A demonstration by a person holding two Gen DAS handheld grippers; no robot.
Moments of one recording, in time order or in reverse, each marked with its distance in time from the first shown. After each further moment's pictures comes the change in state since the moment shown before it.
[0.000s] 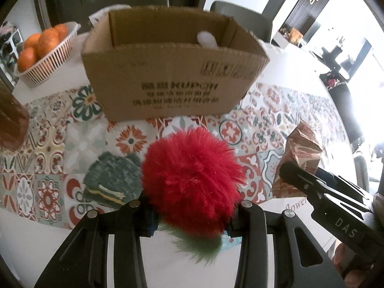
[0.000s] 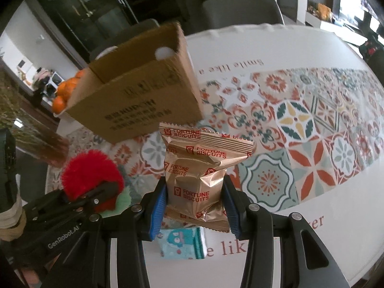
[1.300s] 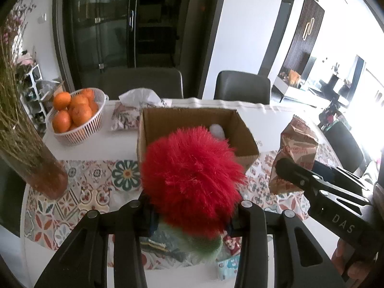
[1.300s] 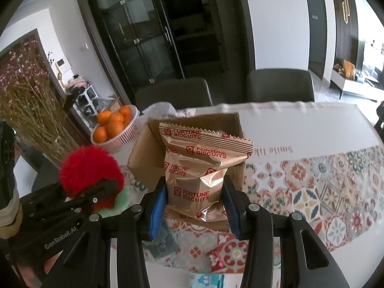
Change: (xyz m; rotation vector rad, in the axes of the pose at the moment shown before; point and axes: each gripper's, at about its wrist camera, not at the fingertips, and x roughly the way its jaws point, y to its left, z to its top) left arm -0.114 0.016 0.051 0.018 -0.328 0.061; right arm -0.083 0.075 0.062 -0.212 -0.278 0.096
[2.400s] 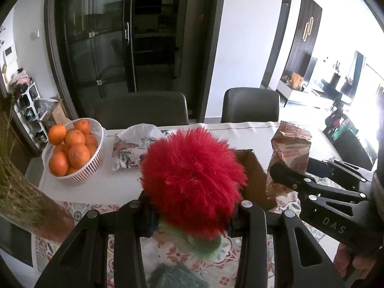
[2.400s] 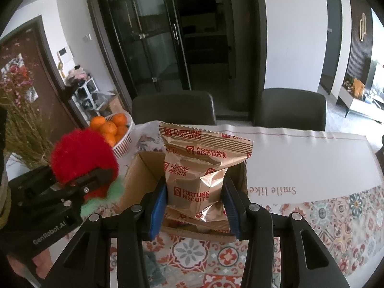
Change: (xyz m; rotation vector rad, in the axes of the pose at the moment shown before) left arm 0.051 0.014 0.088 0.058 -0.027 0.031; right arm 0.054 0.003 0.088 -0.097 0.021 -0.010
